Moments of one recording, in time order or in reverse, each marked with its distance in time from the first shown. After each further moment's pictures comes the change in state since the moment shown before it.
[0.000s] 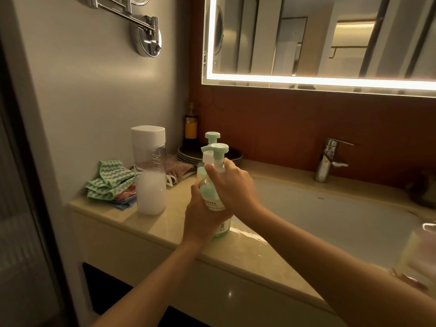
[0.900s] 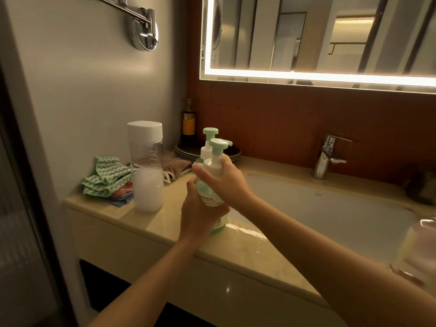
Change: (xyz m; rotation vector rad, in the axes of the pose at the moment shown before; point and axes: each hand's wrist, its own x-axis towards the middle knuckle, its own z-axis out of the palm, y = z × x) left_hand 0.001 0.000 0.002 0.032 0.044 0.002; right_hand 0.000 -0.007 -0.001 0.335 -0.184 0.115
